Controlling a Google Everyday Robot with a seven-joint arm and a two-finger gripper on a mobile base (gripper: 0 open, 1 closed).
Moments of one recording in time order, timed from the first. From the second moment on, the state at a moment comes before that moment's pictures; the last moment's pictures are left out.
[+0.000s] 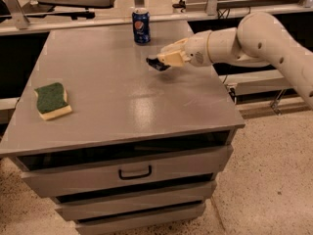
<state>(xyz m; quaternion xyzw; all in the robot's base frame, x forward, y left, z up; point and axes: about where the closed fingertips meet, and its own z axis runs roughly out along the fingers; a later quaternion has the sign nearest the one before) 0.706 -0.034 0.889 -0.46 0.69 0.25 0.50</state>
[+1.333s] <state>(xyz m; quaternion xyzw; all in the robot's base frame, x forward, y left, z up) 0.640 -0.028 1.004 -0.49 0.59 0.32 0.55</state>
